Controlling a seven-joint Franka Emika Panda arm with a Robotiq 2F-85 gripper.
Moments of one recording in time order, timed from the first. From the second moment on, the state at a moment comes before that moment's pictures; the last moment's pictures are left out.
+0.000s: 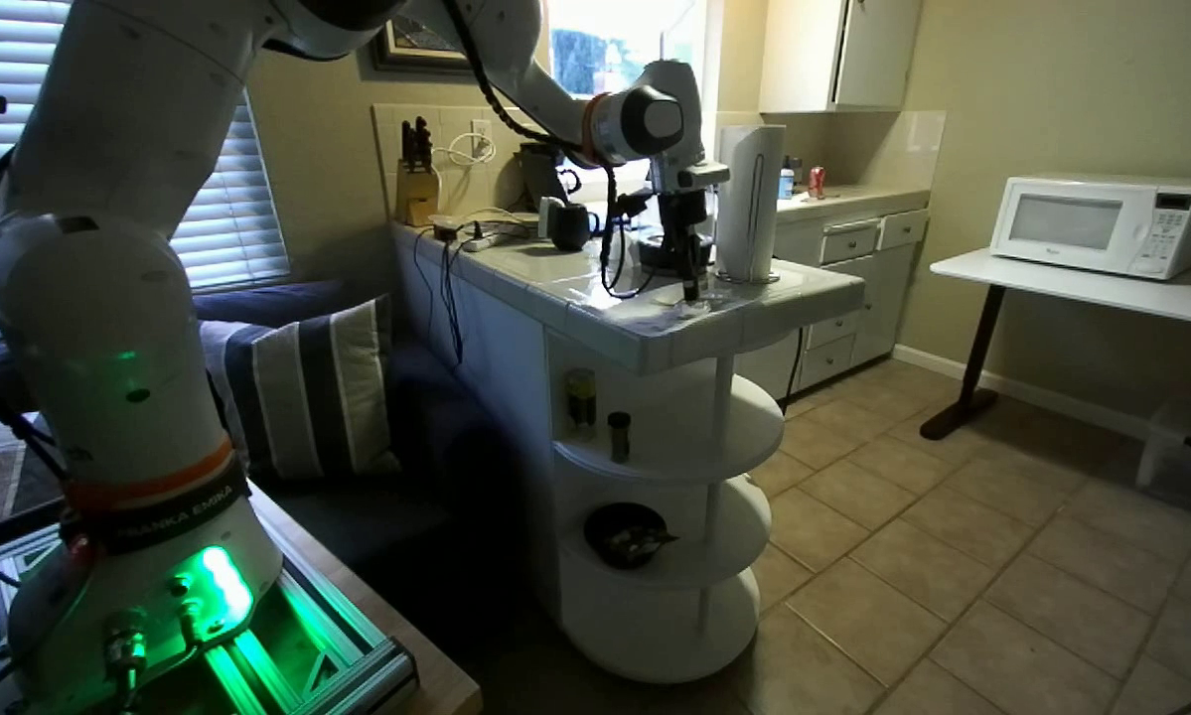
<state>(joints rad) -0.04 0.51 -0.20 -1.58 -0.07 2.19 1.01</state>
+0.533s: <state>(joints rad) -0.03 0.46 -0.20 -1.58 -0.07 2.13 1.08</state>
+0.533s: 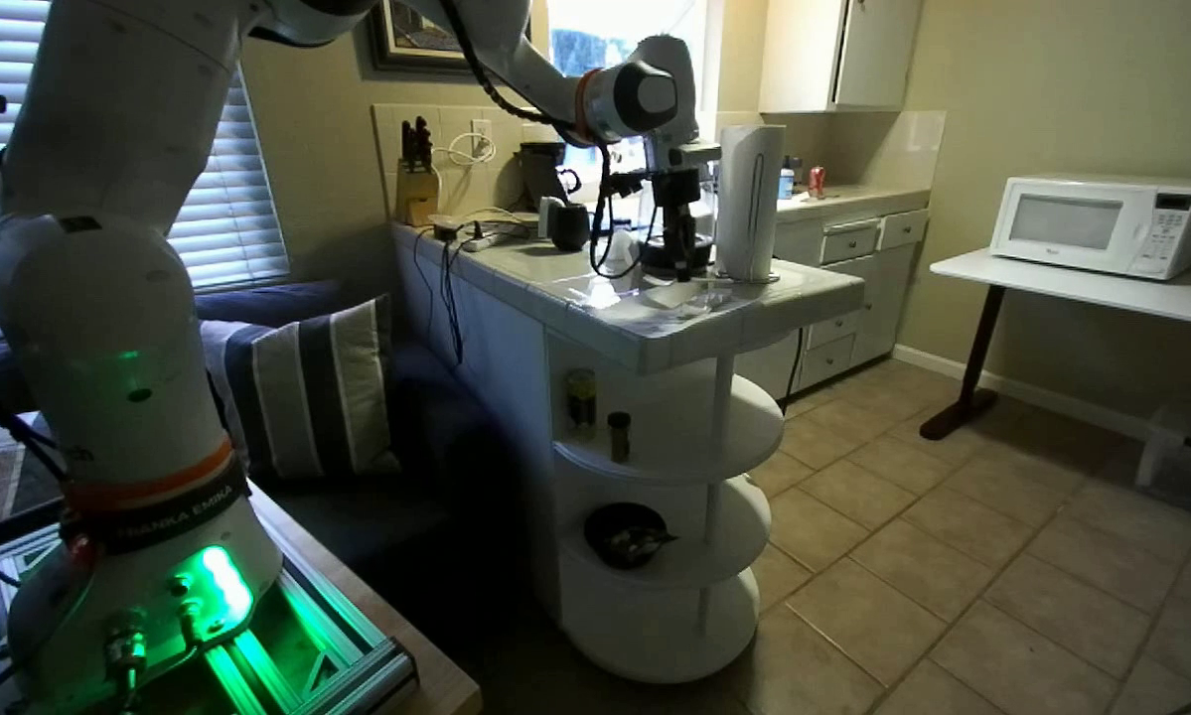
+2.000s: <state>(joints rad) 0.22 0.56 -0.01 -1.27 0.04 1.85 2.02</state>
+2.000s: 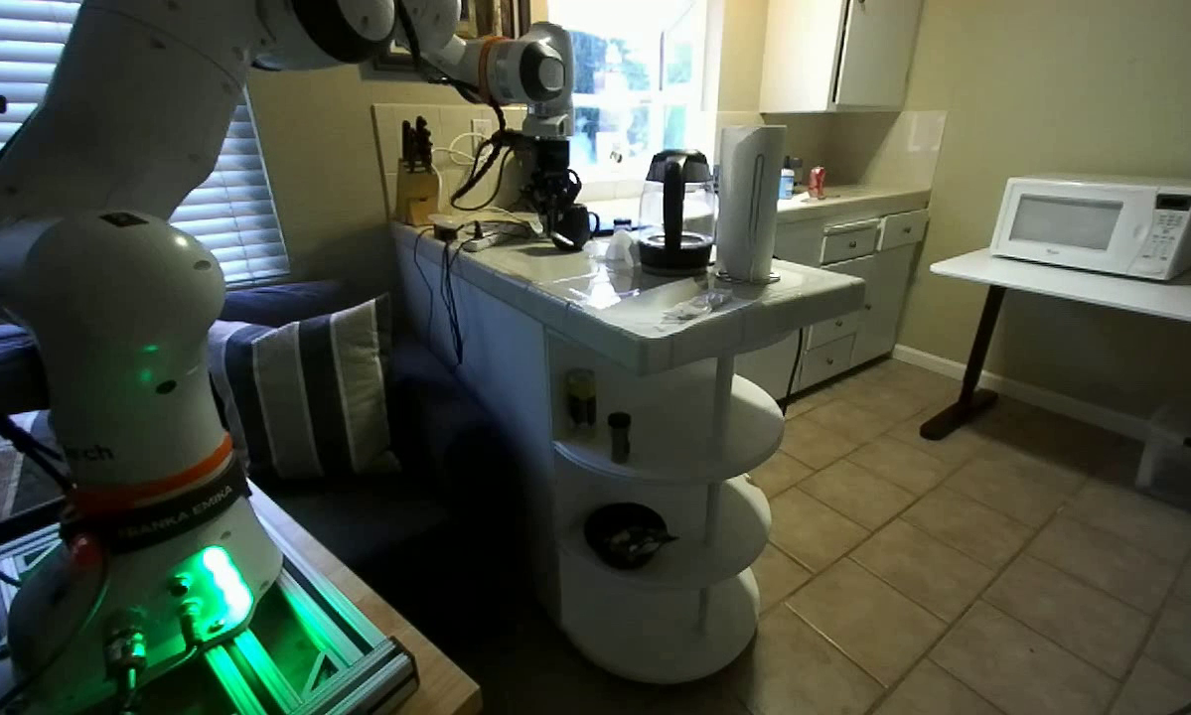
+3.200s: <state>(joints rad) 0.26 0.90 -0.03 -0.84 -0.04 1.71 2.16</state>
